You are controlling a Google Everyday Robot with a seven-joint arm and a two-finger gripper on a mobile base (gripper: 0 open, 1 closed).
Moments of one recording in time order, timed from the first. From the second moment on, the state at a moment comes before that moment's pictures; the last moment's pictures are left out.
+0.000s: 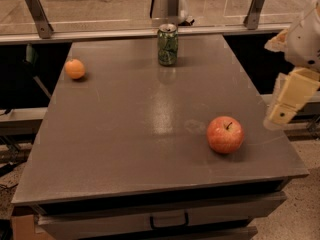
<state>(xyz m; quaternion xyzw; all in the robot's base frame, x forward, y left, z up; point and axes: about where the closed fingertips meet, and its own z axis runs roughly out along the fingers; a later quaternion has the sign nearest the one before) 0.459 -0.210 0.969 -0.60 0.77 -0.02 0.18</state>
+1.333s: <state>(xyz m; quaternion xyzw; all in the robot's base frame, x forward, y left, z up) 0.582 -0.151 0.957 -0.59 0.74 0.03 0.32</state>
